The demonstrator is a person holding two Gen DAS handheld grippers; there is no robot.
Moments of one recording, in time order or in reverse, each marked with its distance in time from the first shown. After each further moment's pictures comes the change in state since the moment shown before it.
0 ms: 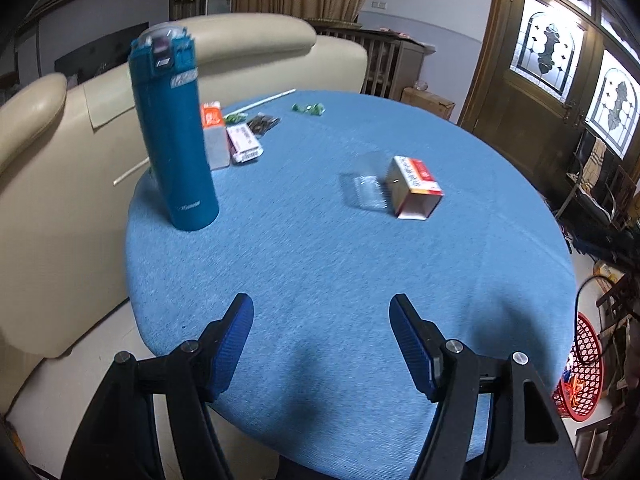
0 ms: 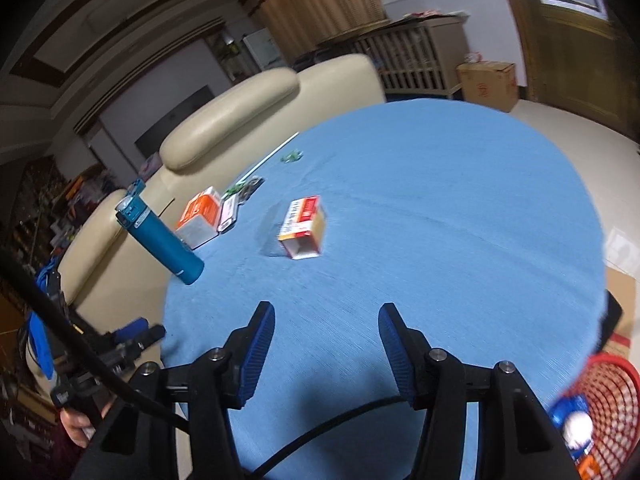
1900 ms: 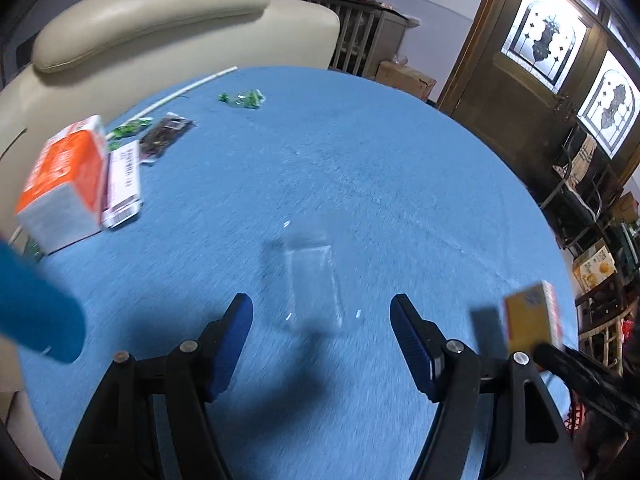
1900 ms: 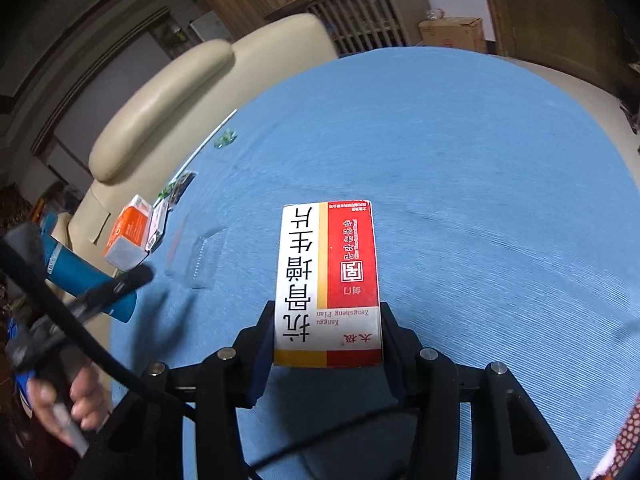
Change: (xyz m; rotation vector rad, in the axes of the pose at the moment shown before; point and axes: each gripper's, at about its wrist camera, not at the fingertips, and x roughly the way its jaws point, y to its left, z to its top) left arm 0.161 -0.059 0.127 0.020 0.139 -0.121; right arm 0.094 -0.080 0.030 0.155 0.064 -0.110
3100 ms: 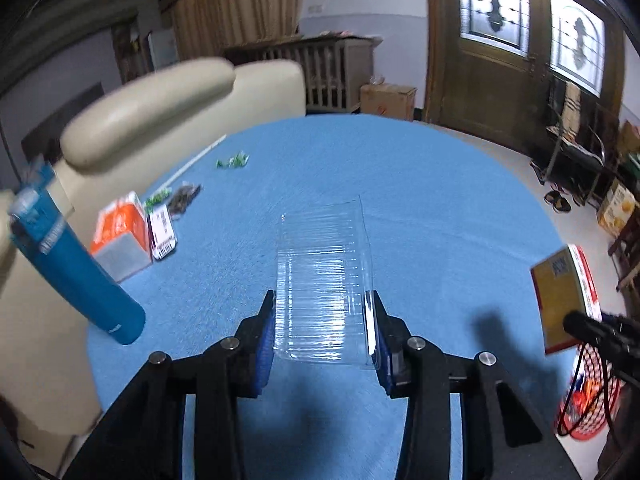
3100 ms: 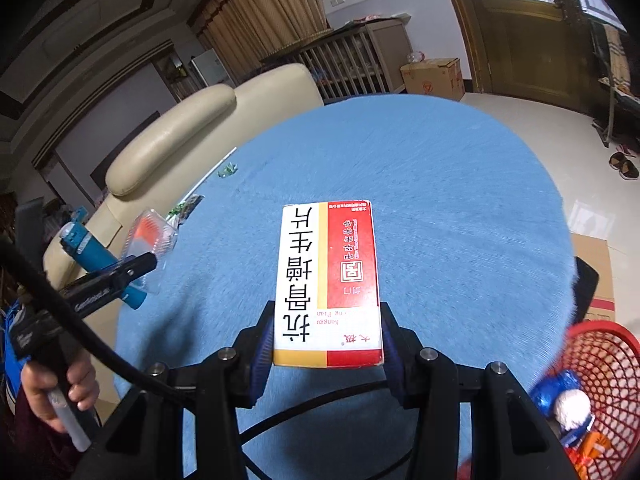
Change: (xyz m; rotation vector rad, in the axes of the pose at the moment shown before) left arm -0.117 -0.085 -0.076 0.257 -0.182 0.147; right arm -0.113 -0.009 -0.073 -0.005 -0.169 -0.042
